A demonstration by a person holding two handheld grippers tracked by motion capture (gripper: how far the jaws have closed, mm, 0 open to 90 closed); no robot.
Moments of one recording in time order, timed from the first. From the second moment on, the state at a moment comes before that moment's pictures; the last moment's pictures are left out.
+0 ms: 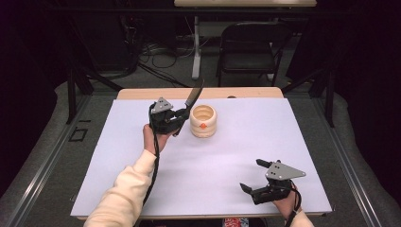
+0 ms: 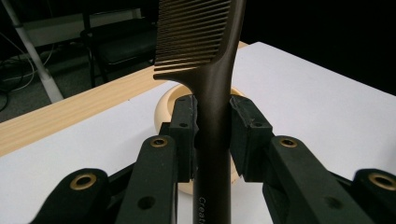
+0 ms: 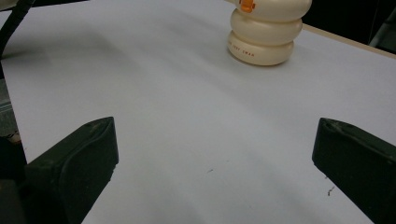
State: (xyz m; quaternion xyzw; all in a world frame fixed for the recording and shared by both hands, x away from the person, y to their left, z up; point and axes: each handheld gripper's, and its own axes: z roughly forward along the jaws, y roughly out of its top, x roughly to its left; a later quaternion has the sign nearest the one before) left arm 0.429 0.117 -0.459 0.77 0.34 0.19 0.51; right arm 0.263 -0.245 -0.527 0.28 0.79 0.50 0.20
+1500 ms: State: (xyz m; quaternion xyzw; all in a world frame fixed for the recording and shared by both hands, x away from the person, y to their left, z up) left arm 0.451 0.086 -0.445 0.76 0.32 0.19 0.53; right arm 0.263 -0.246 -0.527 0.28 0.79 0.50 0.20
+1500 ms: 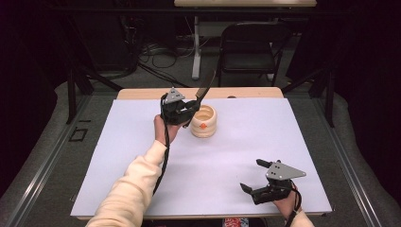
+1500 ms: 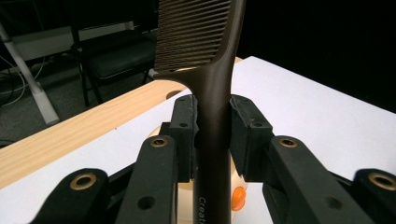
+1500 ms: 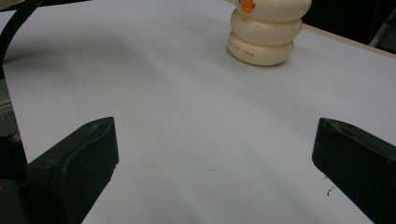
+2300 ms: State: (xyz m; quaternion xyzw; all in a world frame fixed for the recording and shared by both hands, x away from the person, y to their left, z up) left arm 0.464 0.074 -0.441 0.74 0.32 0.18 0.56; right arm 0.263 -0.246 -0.527 0.28 0.79 0.50 0.20
